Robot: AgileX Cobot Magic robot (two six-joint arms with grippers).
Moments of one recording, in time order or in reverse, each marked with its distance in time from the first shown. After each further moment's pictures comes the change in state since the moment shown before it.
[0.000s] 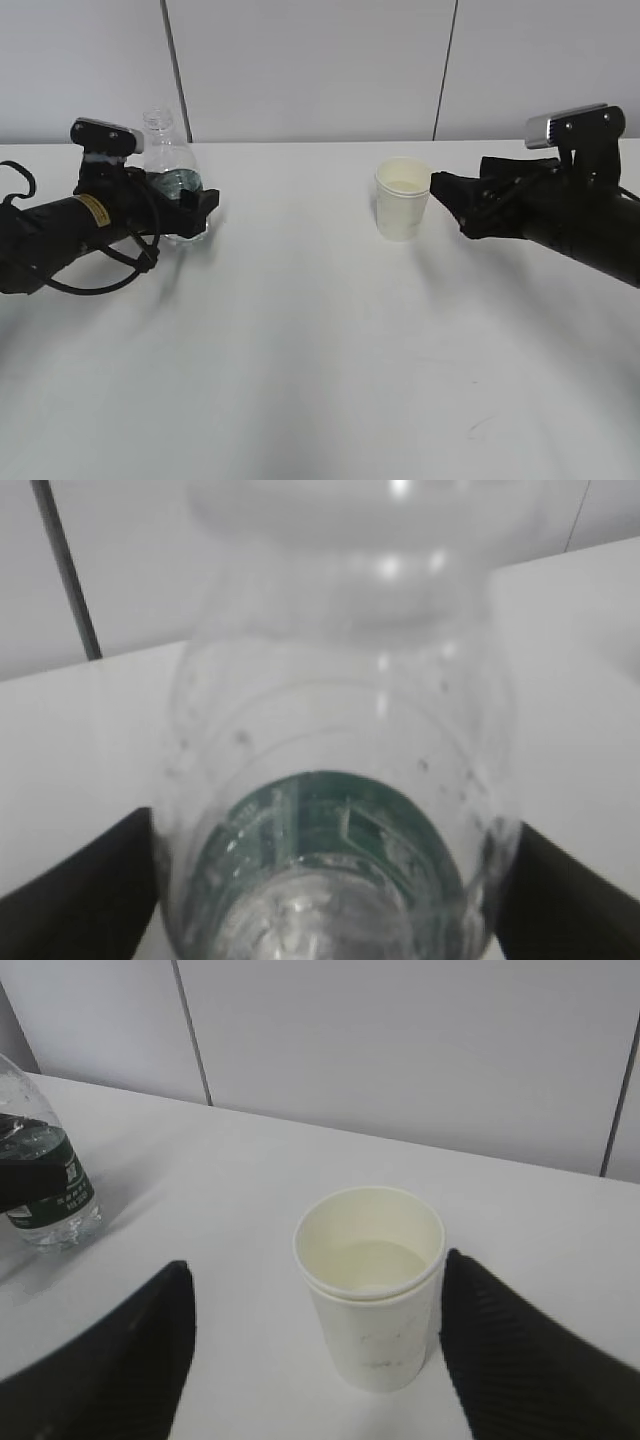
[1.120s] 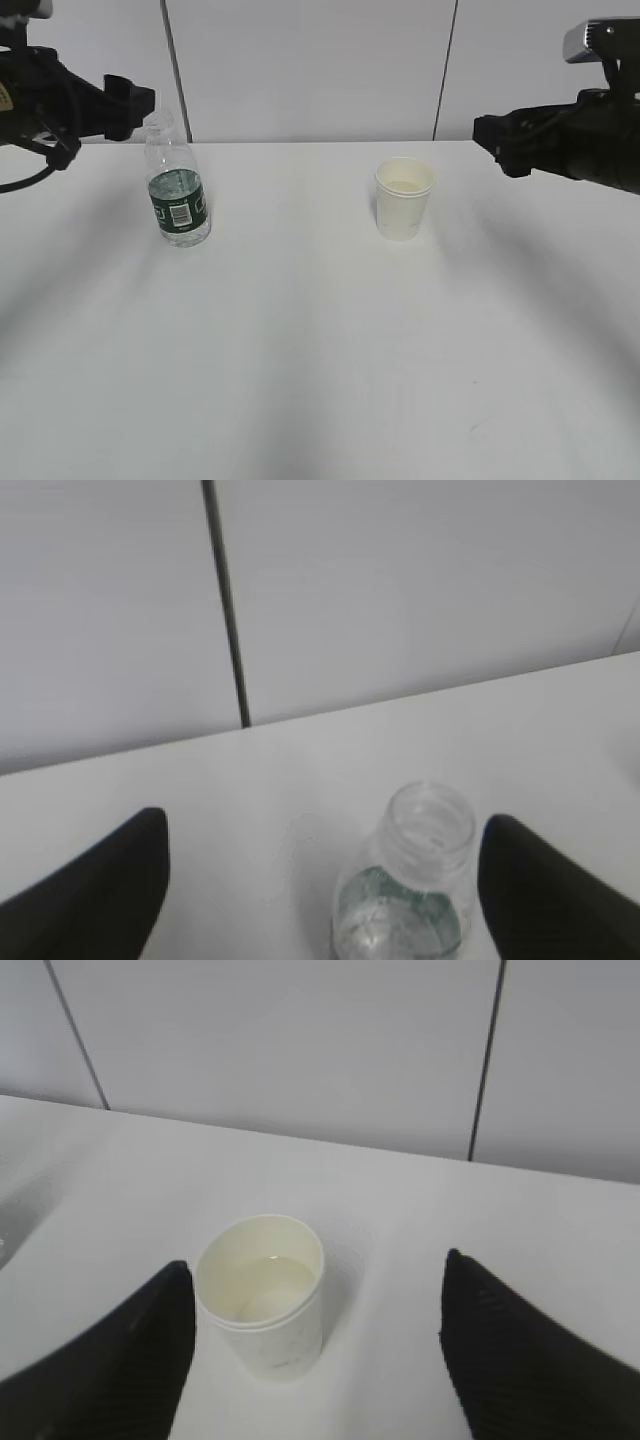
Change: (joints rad) left arm 0.000 -0.512 0.051 -0.005 0.498 -0.118; right arm 0.000 -0.235 -0.125 -0.019 0.490 0.160
